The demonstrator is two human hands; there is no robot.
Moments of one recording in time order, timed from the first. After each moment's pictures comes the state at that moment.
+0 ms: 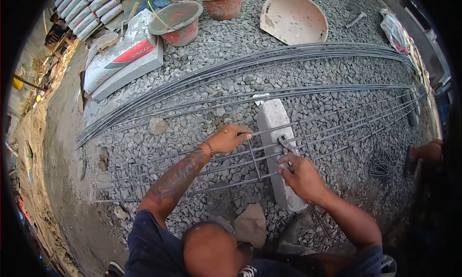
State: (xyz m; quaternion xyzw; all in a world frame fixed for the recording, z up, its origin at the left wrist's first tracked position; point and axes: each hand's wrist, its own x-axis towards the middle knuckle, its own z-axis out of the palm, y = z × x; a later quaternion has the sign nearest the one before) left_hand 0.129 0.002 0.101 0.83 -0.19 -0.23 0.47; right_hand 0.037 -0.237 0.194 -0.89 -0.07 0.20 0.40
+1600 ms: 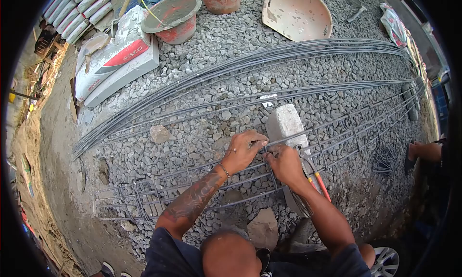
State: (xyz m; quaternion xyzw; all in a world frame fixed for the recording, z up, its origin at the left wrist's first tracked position) left_hand 0.120 -0.004 0.086 0.79 -0.19 -0.03 0.59; right_hand 0.085 -0.163 0.133 -0.93 0.02 0.13 0.35
